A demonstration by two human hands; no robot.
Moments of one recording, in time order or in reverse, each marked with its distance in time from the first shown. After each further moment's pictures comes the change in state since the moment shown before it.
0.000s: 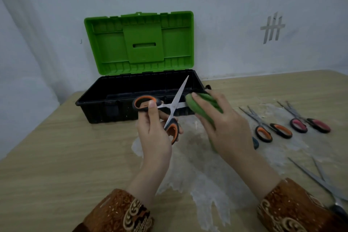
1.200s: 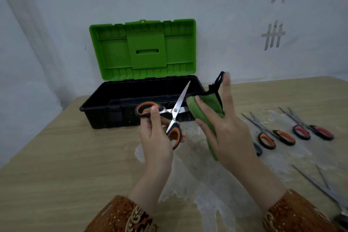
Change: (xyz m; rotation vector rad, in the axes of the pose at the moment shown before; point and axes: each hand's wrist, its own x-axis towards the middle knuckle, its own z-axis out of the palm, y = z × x) left_hand 0.004 0.005 -0.004 -0.034 -0.011 -0.021; right_hand 0.003 -0.011 -0.007 0.004 -0.021 -0.021
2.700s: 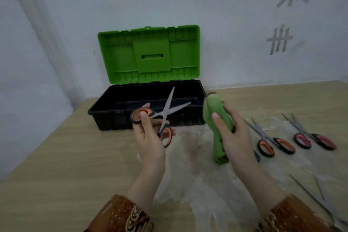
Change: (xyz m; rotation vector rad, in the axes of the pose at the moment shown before) left_hand 0.013 -0.001 0.003 -0.022 0.183 0.042; right_hand 0.007 0.006 -0.011 1.043 0.070 0.796
